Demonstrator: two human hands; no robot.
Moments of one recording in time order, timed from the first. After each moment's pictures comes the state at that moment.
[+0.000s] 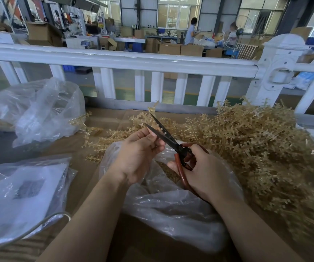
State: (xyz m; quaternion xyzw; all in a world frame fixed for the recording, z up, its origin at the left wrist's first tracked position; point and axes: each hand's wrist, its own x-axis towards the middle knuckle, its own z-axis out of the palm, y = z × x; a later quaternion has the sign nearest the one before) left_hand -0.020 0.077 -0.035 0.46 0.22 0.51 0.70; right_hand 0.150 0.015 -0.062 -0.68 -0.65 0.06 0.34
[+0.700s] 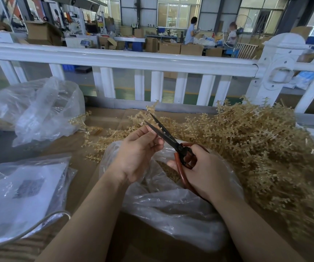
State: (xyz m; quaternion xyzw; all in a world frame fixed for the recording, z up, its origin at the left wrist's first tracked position) left_hand -0.021 0.077 -0.035 0.47 0.22 0.52 0.68; right_hand 0.150 0.011 -0.059 -0.68 -0.65 0.06 0.34
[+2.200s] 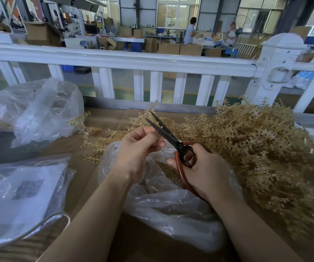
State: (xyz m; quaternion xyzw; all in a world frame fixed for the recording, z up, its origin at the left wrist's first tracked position) left_hand -0.018 0.078 -0.035 0.49 0.30 0.55 0.61; right_hand 0.146 0.013 -0.059 -0.69 -0.64 0.01 0.34
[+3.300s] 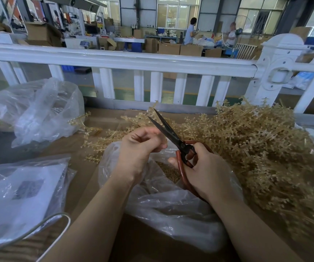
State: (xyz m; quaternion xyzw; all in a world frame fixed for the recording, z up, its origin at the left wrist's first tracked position) left_hand -0.016 0.073 -0.035 0.53 0.30 0.57 0.55; right_hand 0.148 0.016 -0.066 -0.68 -0.64 -0.01 0.37
